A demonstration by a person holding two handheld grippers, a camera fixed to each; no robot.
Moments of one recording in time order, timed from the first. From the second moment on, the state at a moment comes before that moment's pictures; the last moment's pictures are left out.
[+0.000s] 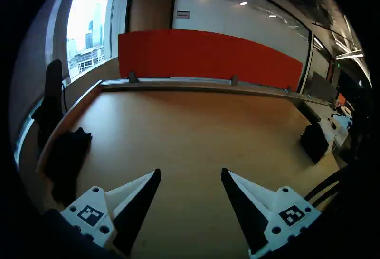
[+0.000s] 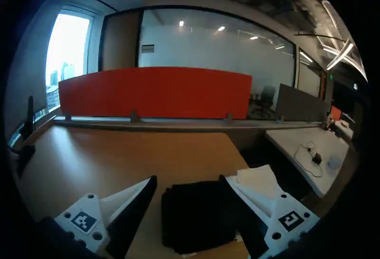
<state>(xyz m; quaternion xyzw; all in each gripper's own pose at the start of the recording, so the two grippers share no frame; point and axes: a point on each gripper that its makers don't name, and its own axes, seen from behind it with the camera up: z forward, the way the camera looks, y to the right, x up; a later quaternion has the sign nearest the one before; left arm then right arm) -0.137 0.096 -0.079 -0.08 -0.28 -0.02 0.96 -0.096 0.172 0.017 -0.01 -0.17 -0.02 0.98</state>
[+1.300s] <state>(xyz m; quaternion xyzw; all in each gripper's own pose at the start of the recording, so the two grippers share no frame) -0.045 0.044 0.008 -0.01 -0.10 -0.01 0.99 -0.036 0.037 0.034 0.04 -0.10 0.00 0.99</state>
